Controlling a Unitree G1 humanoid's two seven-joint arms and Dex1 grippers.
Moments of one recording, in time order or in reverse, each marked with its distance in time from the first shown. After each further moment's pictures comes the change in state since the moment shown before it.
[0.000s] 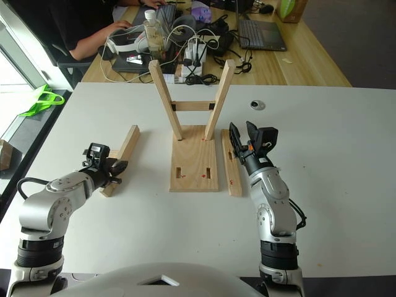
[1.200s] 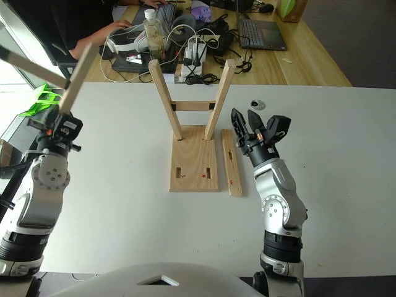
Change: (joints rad) left arm -0.027 0.218 -0.131 0.082 0.780 -0.643 0.314; right arm -0.090 0.028 -0.131 -0.074 0.412 0.182 0.074
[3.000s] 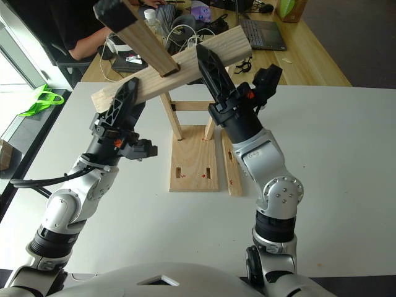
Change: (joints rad) left arm -0.077 -0.182 -0.174 -0.094 0.694 -0.553 0.148; right arm -0.223 0.015 0.118 -0.099 0.790 0.079 -0.315
